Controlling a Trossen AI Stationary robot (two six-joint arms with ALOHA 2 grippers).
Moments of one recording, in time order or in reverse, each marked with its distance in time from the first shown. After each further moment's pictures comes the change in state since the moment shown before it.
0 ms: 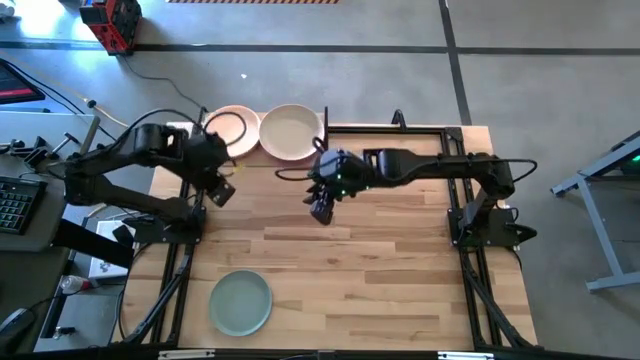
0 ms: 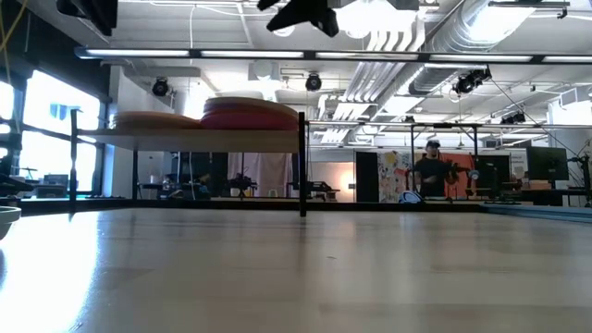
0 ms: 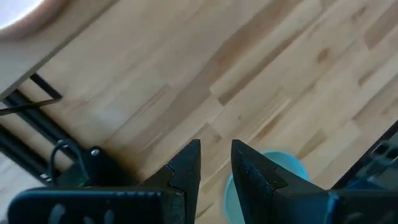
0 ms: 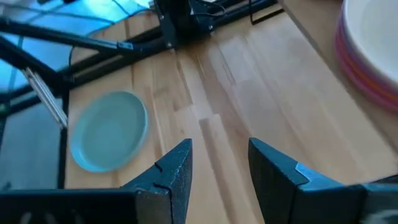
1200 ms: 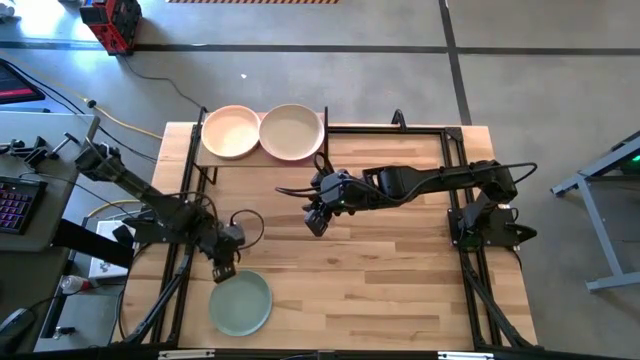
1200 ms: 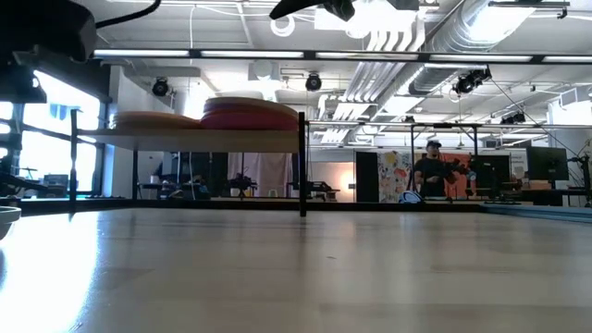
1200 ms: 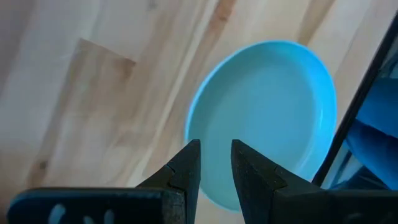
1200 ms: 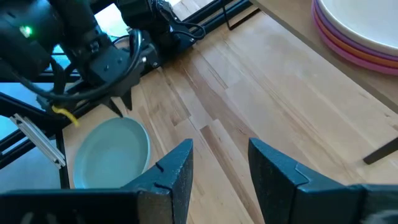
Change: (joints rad) left arm -0.706 -0.017 -0.690 0.718 0.068 -0.298; right arm 0.132 0.000 0.000 0.003 0.241 0.269
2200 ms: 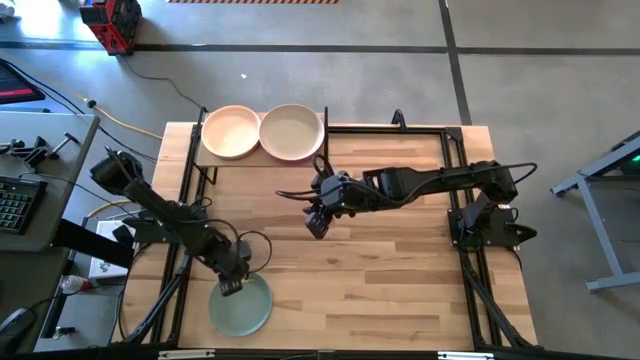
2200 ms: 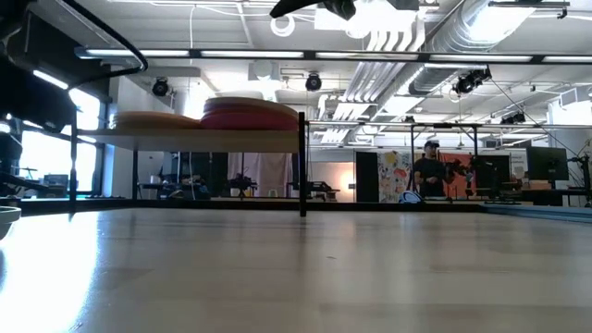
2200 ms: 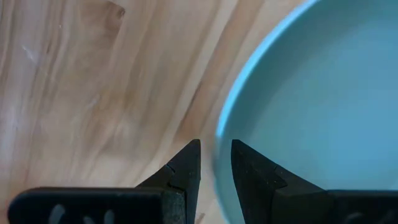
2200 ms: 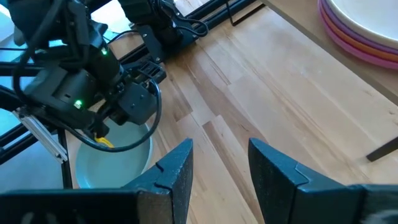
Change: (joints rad) left arm -0.094 0.299 -0.099 0.211 0.012 -0.068; right arm 0.010 0.000 0.000 -0.007 -0.005 0.001
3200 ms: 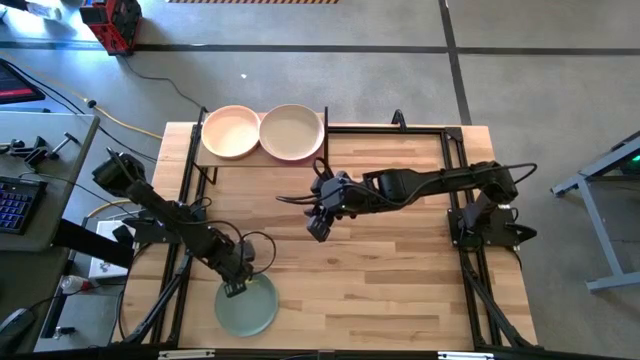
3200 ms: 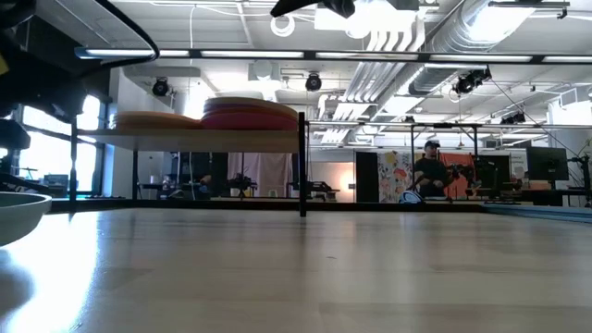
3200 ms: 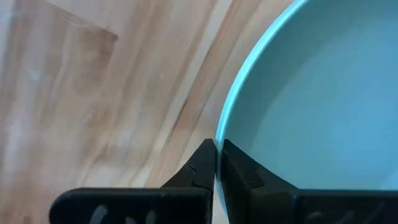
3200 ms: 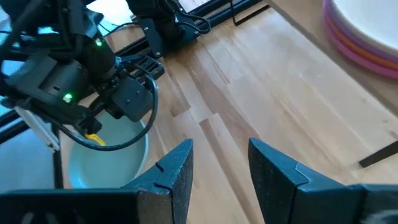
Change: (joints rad) left arm 0.017 0.037 0.065 -0.035 -0.024 0.002; right arm 0.005 0.000 0.000 -0.007 0.006 -0.057
